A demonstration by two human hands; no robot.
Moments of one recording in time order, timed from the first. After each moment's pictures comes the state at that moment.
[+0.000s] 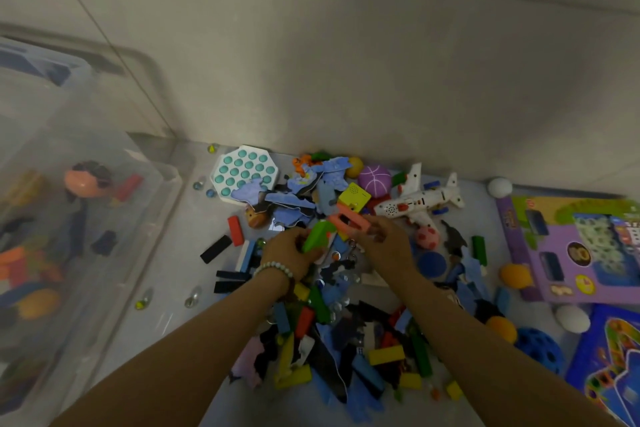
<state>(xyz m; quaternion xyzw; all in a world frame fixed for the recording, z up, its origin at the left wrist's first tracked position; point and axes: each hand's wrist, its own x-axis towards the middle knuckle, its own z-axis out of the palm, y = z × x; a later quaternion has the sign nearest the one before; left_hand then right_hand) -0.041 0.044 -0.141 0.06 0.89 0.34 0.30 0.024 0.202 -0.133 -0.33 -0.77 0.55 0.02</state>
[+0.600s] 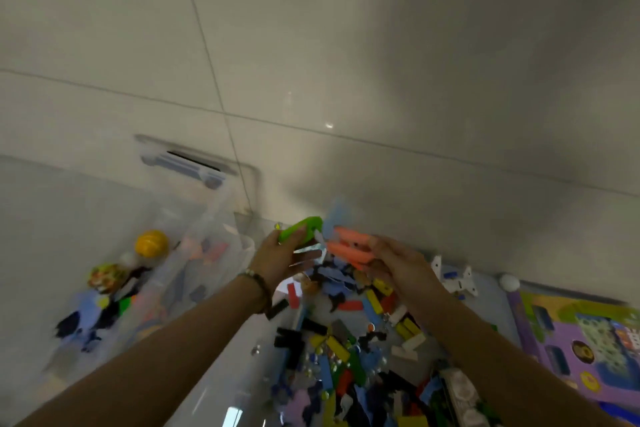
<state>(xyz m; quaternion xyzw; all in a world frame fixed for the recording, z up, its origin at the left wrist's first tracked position) -0.086 -0.033 0.050 -0.07 0.64 0.71 0.29 -0.009 0.148 0.062 -0.23 -0.62 0.75 -0.04</state>
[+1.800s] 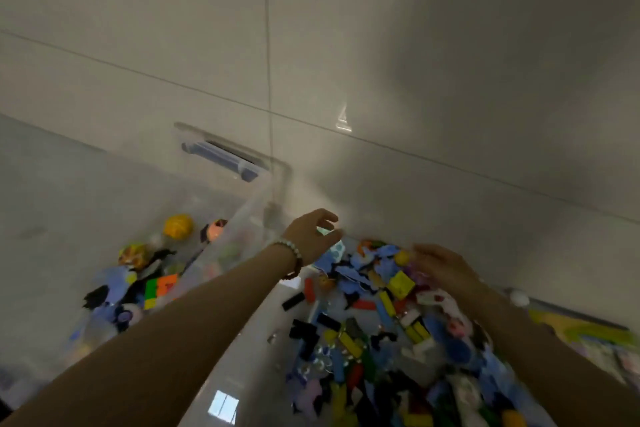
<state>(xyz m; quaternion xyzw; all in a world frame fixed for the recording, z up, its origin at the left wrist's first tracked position) -0.118 -0.061 0.069 0.12 0.85 0.46 0.23 -0.027 0.176 0.064 -0.29 -0.78 0.55 -0.10</state>
